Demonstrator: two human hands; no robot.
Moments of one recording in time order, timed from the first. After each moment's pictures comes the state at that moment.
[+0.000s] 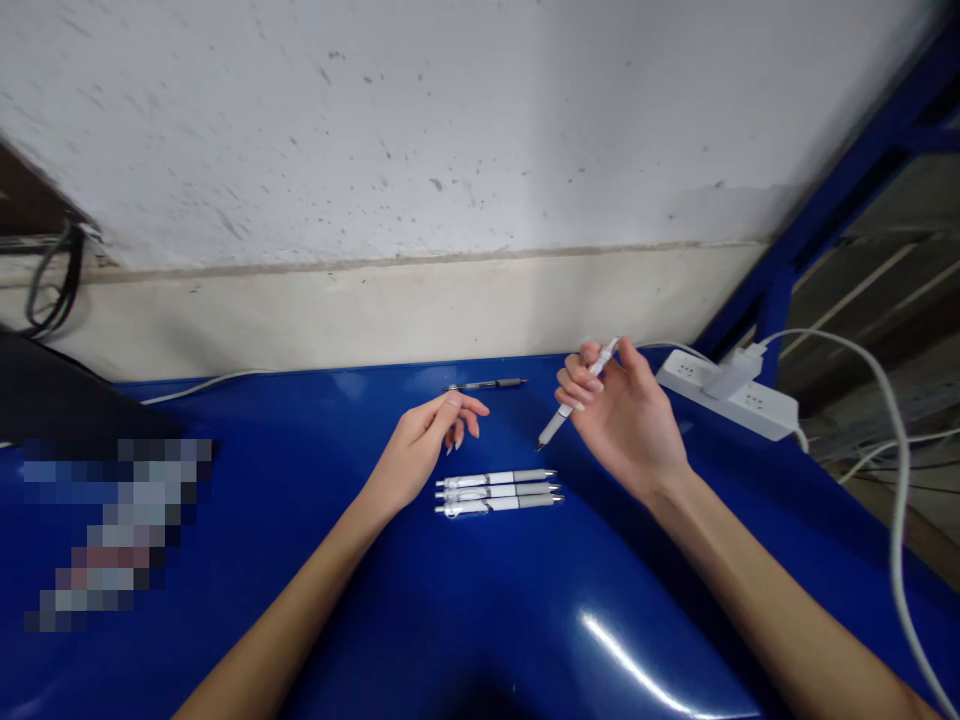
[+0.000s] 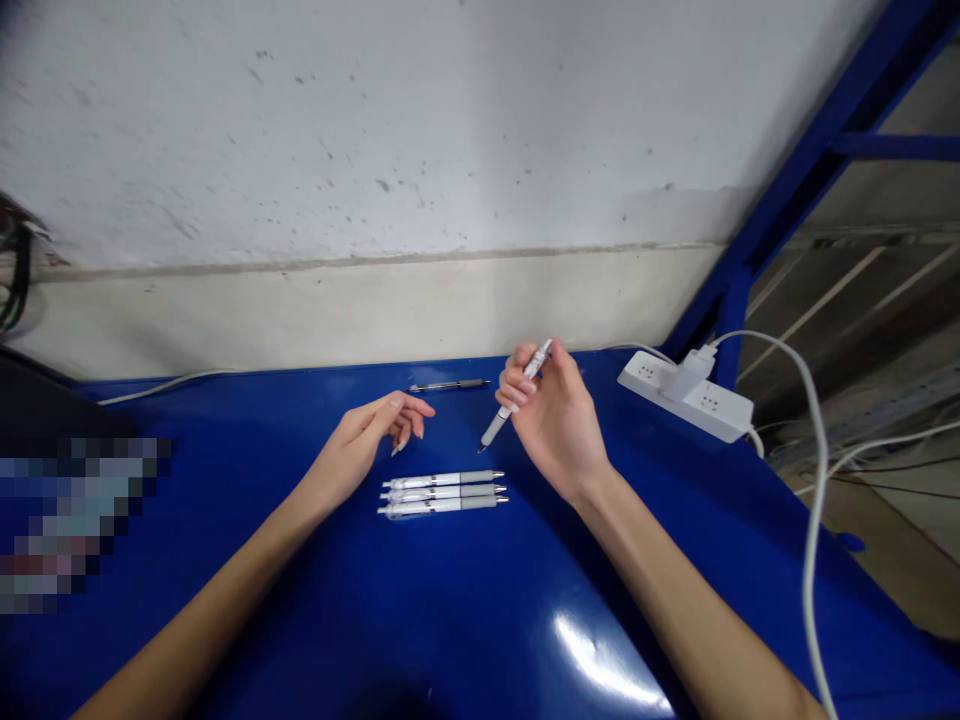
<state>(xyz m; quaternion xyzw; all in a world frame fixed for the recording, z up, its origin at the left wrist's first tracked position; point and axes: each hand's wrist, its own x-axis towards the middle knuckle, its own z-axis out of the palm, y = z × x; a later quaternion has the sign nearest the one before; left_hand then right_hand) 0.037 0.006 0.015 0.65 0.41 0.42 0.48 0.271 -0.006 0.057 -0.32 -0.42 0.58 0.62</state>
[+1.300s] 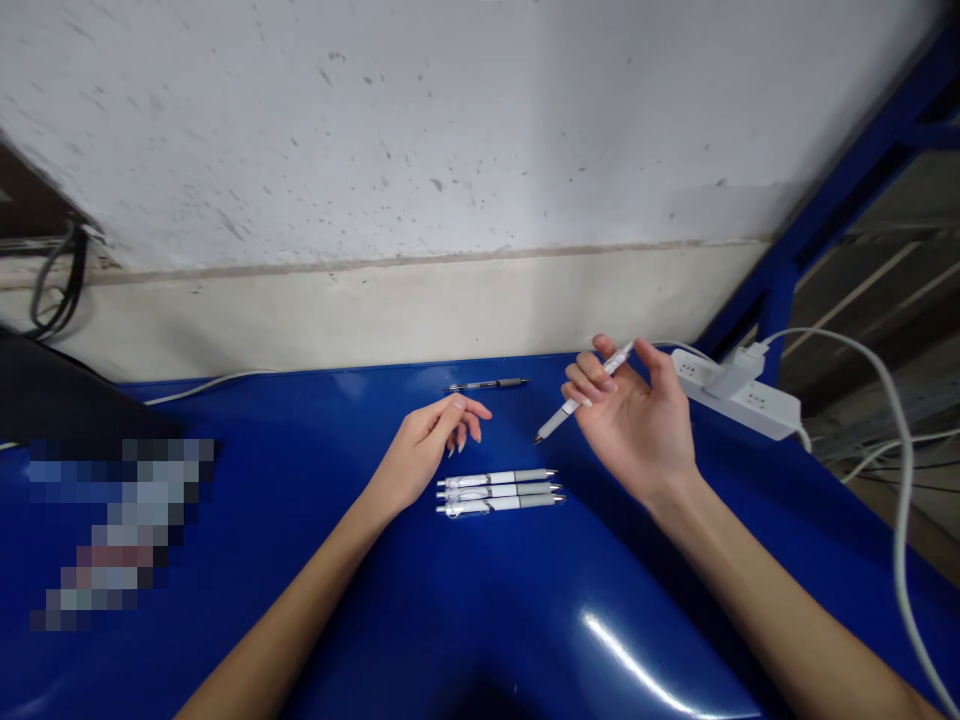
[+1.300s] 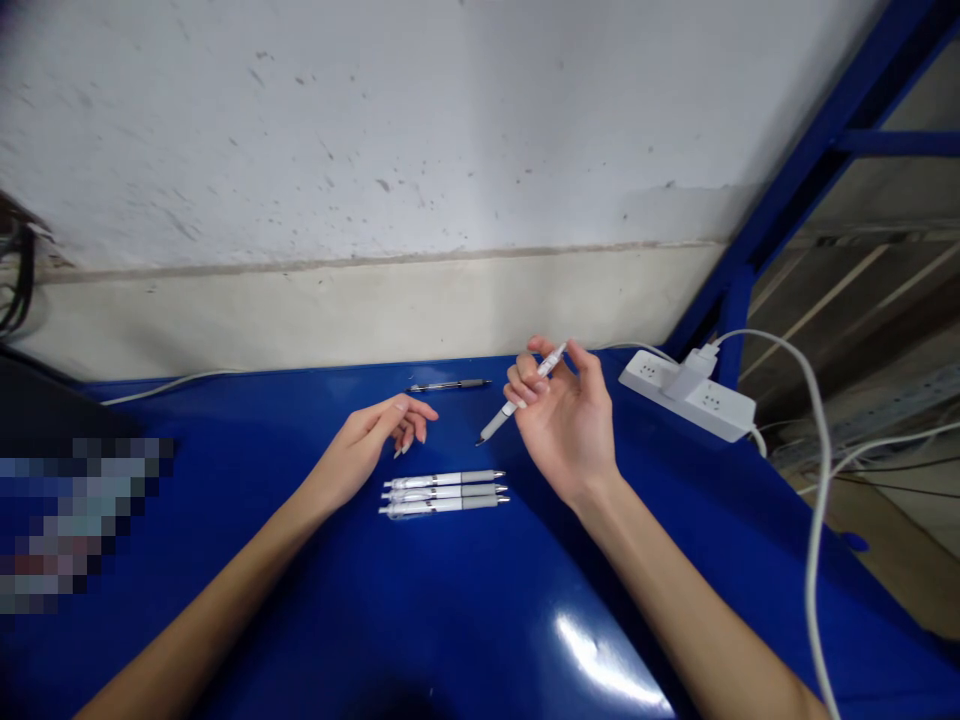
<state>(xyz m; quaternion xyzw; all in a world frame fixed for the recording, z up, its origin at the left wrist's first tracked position) 0.037 0.006 0.015 0.66 0.42 0.40 0.48 0.274 -0.010 0.058 -0.30 -0.41 0.56 0.65</state>
